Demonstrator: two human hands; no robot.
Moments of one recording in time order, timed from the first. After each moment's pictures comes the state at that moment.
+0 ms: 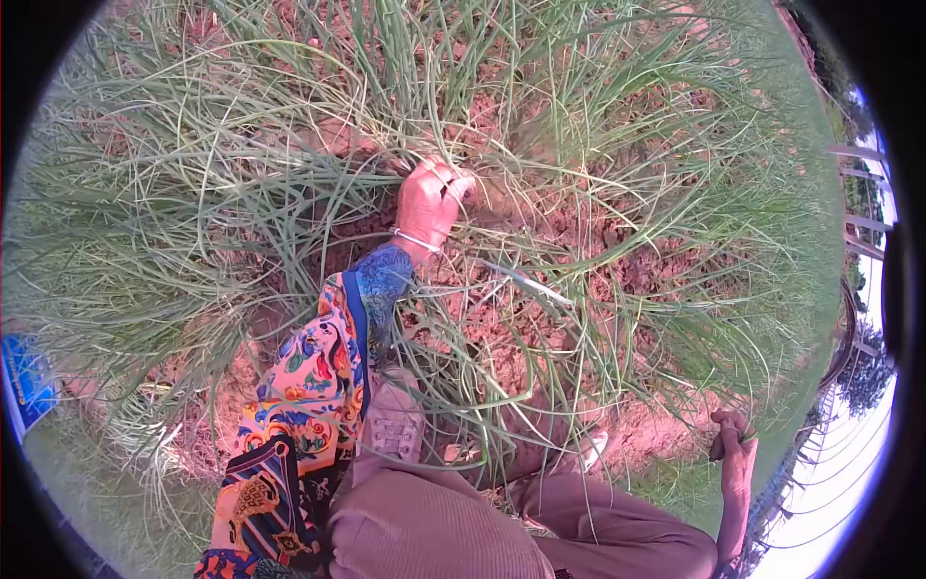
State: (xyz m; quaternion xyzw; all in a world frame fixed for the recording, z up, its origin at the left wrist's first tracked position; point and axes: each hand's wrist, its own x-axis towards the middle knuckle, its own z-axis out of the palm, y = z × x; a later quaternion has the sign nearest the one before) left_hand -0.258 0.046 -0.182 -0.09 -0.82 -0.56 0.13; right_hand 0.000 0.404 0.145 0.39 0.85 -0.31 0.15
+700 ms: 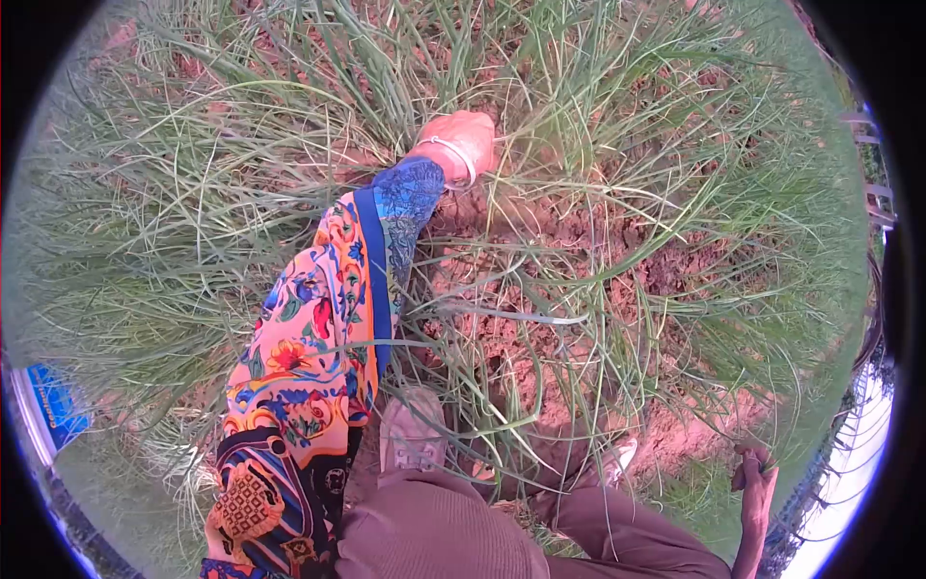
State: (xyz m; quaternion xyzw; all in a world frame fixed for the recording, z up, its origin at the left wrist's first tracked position) left_hand -0.365 0.068 -0.126 -0.24 -0.93 -0.19 -0.19; right_hand 0.041 0.421 0.152 0.45 0.83 -0.29 0.16
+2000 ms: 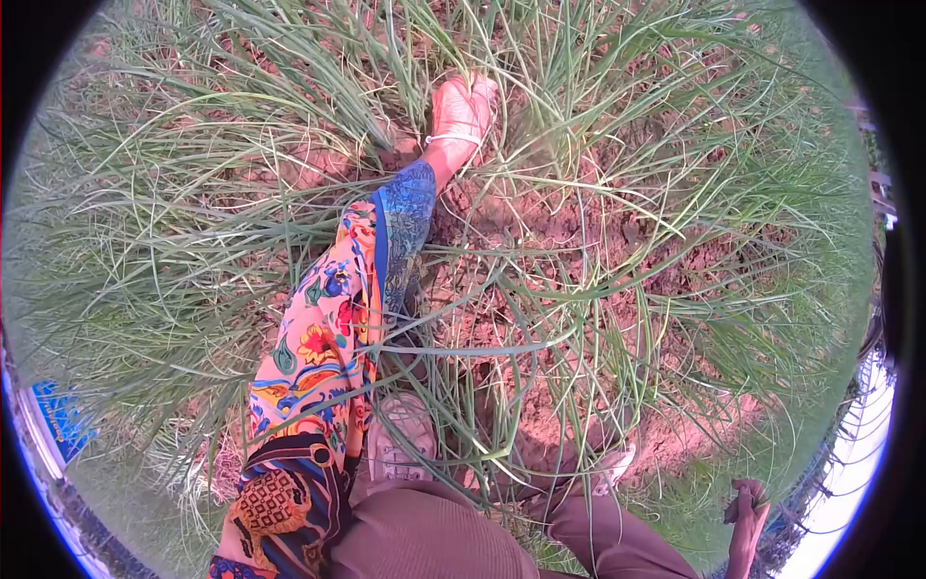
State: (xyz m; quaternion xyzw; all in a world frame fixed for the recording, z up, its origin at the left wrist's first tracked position) left_hand -0.391 0.140 -0.221 -0.03 -0.85 -0.53 -0.02; right_hand 0.092 0.441 0.159 0.51 0.80 -0.26 0.16
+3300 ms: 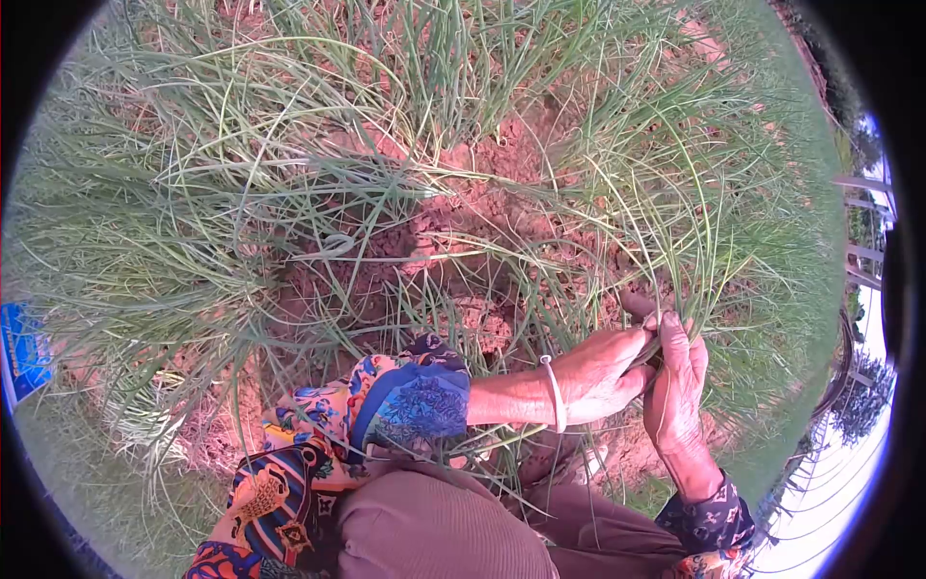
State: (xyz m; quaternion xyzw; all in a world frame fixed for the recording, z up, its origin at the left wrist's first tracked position) left_hand -0.166 0.107 -0.001 -0.24 -0.56 -0.73 -0.33; right_hand -0.141 0.224 0.066 0.24 0.75 -0.61 0.06
